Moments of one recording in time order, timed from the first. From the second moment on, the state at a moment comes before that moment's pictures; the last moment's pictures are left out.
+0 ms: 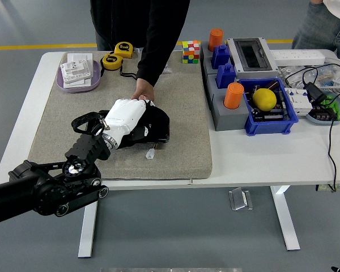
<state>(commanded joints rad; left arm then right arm) -0.81 0.23 -0.19 -1.00 1.72 0.57 0.33 0.17 -0.32 0.73 0.22 -0.55 0.07 -0.25</state>
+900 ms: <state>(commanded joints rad) -0.75 0.35 -0.28 -0.99 1.76 0.57 0.32 0.16 -0.31 0.75 0.22 -0.56 0.06 -0.25</state>
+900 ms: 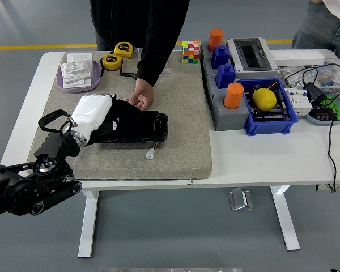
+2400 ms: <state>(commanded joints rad) -0.73 0.39 -0.29 -0.99 1.78 0.57 0.32 0.16 -0.30 0.76 0.22 -0.56 0.06 -0.25</state>
